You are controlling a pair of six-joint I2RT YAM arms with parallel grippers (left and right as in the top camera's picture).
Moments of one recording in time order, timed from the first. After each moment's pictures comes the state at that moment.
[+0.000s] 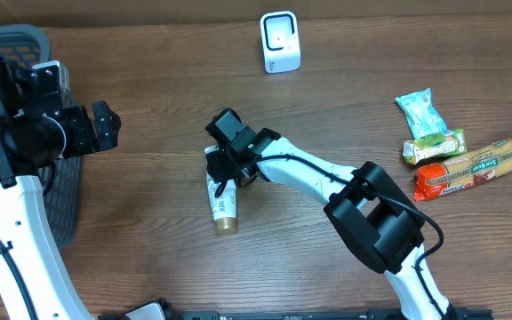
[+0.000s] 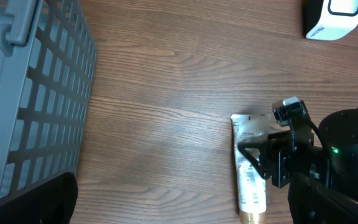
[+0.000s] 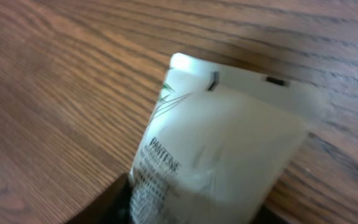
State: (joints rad) left arm 0.37 1.42 1.79 -1.38 0.21 0.11; right arm 0.82 2.24 1.63 -0.49 -0.19 0.49
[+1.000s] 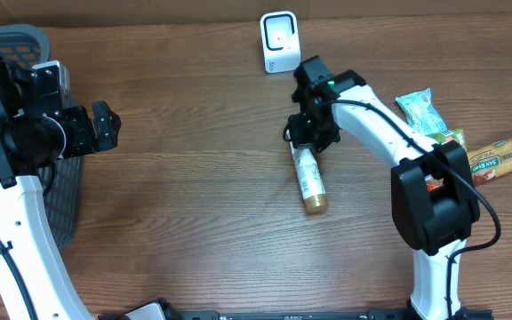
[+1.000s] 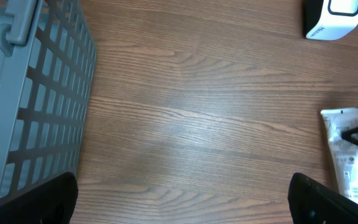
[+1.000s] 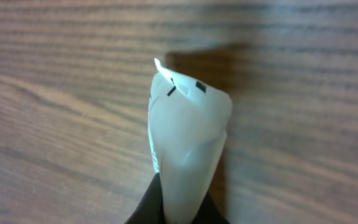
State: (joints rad) left arm 0.37 1.42 1.79 -1.38 0.21 0.11; right arm 0.44 2.14 1.68 -0.97 -0.23 0.29
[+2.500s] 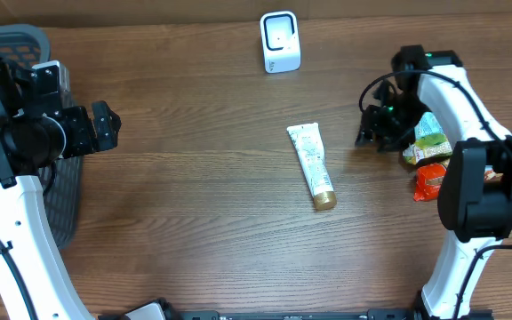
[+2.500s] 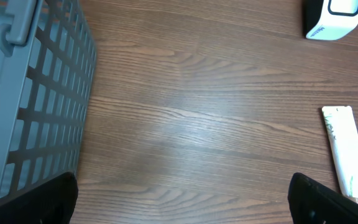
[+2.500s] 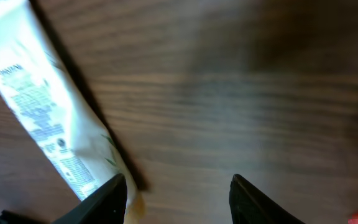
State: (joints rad) left arm 0.37 1.42 1.79 -1.38 0.21 0.11; right arm 0.05 2.13 1.71 -1.31 -0.33 0.15
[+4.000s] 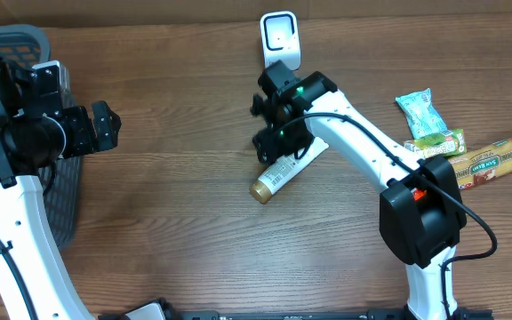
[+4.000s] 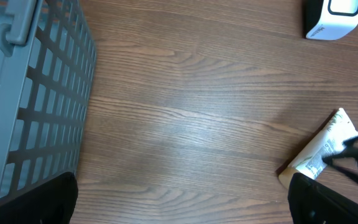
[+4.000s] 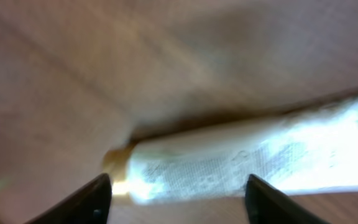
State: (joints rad) left arm 0.37 1.42 1.79 -1.38 0.21 0.11; right arm 0.59 2.12 1.82 -1.11 -0.24 0.04
